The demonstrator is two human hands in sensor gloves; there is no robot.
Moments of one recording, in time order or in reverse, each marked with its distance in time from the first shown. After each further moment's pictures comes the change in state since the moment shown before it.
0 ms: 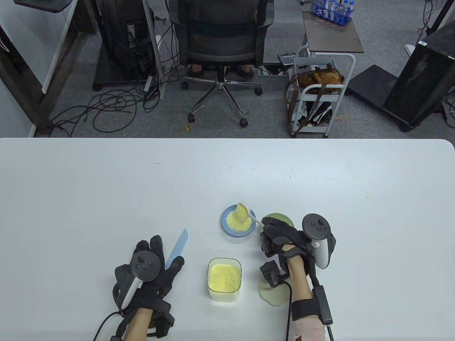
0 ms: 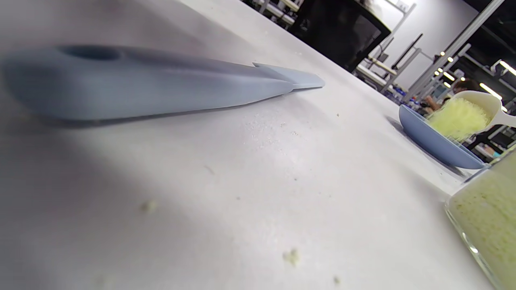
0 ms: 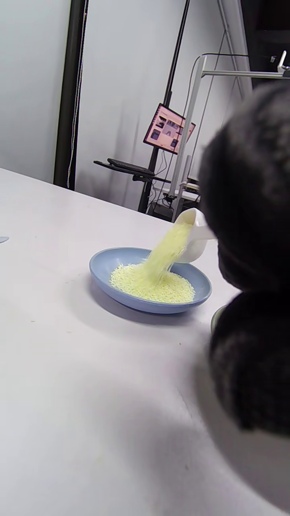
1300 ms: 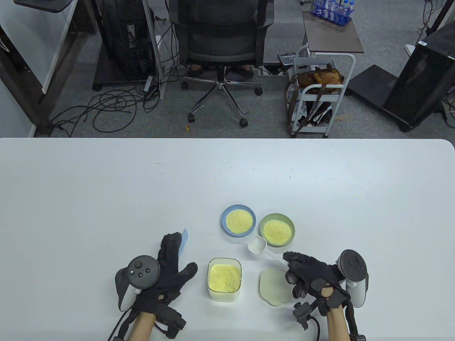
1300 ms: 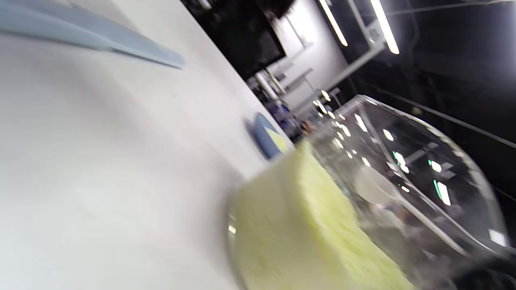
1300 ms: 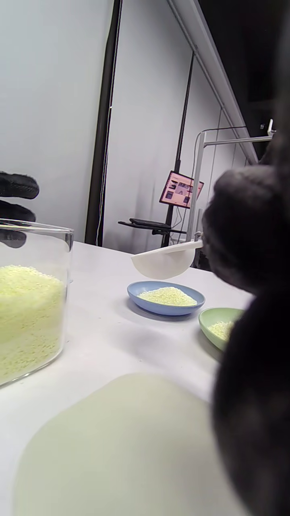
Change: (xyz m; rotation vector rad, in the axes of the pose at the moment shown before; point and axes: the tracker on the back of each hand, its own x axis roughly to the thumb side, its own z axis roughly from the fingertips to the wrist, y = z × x) left_hand 0.033 -0.007 0.012 -0.065 -0.456 0.323; right_hand -0.038 -0.047 0.082 0.131 -0.174 -0.159
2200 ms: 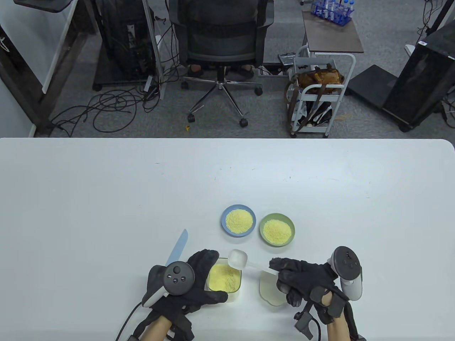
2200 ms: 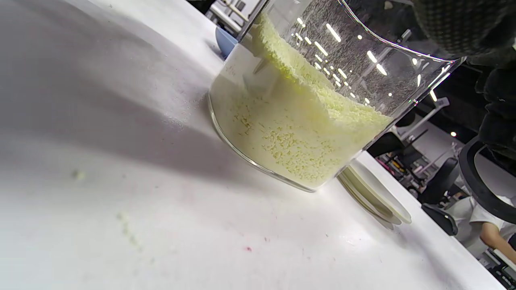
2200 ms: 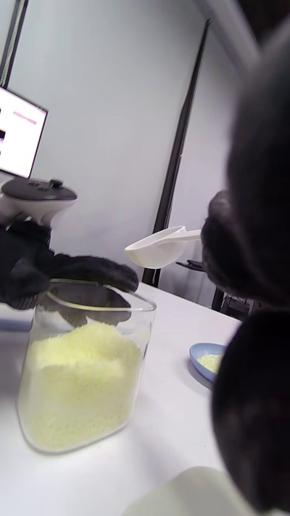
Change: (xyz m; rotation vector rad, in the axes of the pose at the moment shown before) left_hand 0.025 -0.041 -0.009 -0.200 -0.075 -0.258; right_hand 0.046 0.033 0.000 0.263 -0.159 0.111
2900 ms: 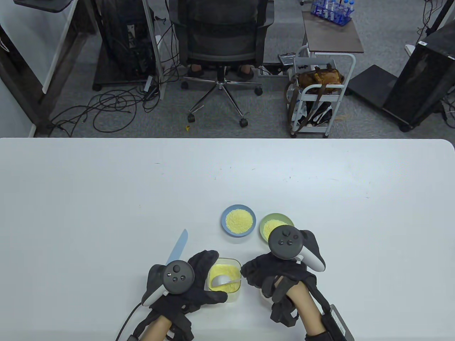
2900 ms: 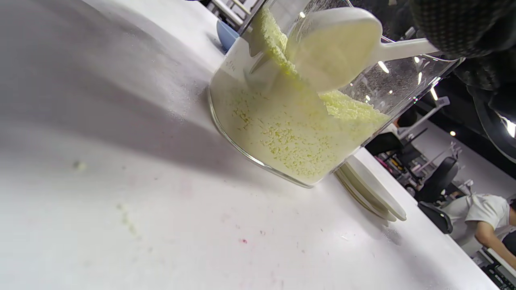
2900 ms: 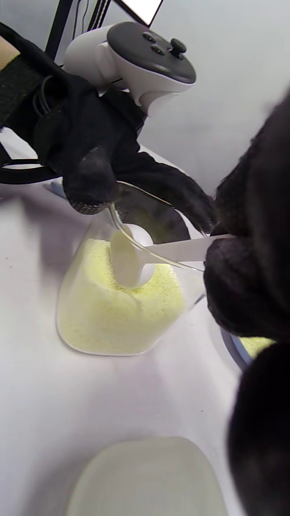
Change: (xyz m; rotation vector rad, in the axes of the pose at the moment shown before) left_hand -0.001 0.001 -0.001 -0.024 0.003 0.021; right_hand 0.045 0.059 -0.064 0.262 0.263 0.521
